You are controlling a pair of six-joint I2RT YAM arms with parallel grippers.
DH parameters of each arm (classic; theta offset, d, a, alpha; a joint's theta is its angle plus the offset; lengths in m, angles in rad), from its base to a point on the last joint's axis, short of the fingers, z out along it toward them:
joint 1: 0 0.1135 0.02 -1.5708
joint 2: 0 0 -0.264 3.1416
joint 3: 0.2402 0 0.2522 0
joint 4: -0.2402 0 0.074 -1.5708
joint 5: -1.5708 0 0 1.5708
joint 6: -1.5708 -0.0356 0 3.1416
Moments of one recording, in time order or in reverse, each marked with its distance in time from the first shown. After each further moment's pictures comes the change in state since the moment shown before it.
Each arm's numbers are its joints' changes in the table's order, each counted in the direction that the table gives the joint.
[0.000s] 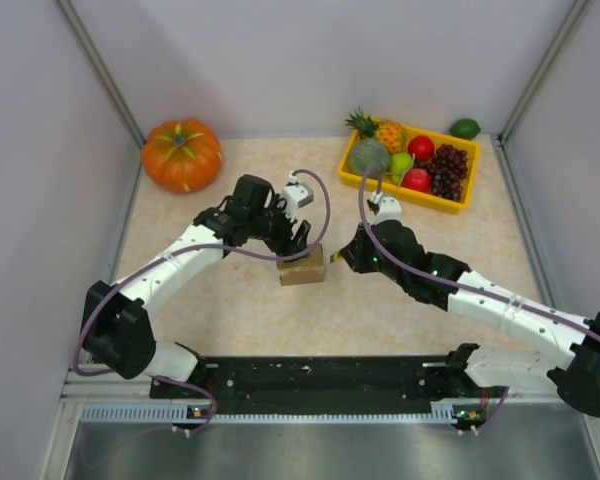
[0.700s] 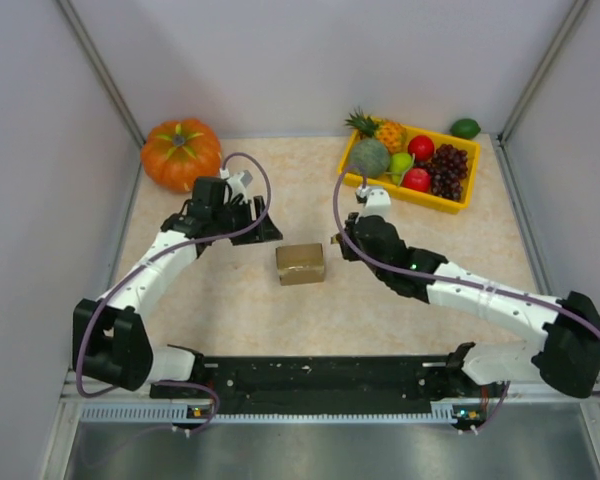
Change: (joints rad) left arm 0.260 -0.093 -0.148 0.038 -0.027 0.529; right arm 0.013 0.170 0.033 0.146 -0.185 0.100
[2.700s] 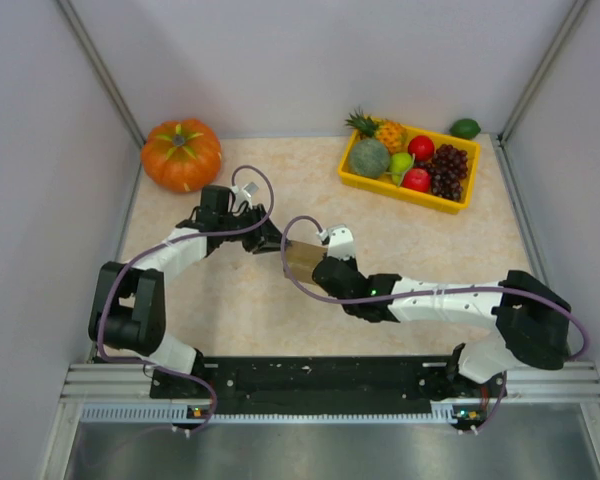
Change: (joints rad) left arm 0.050 0.196 -0.082 0.291 -0.333 0.229; right arm 0.237 0.169 -0.047 -0.036 -0.240 -0.011
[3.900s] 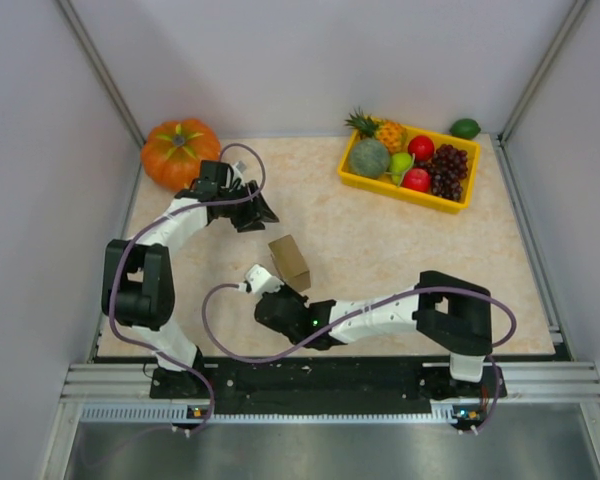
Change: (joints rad) left arm 0.050 0.157 0.296 -0.261 0.306 -0.105; right arm 0.249 0.397 0.263 0.233 -0.057 0.462
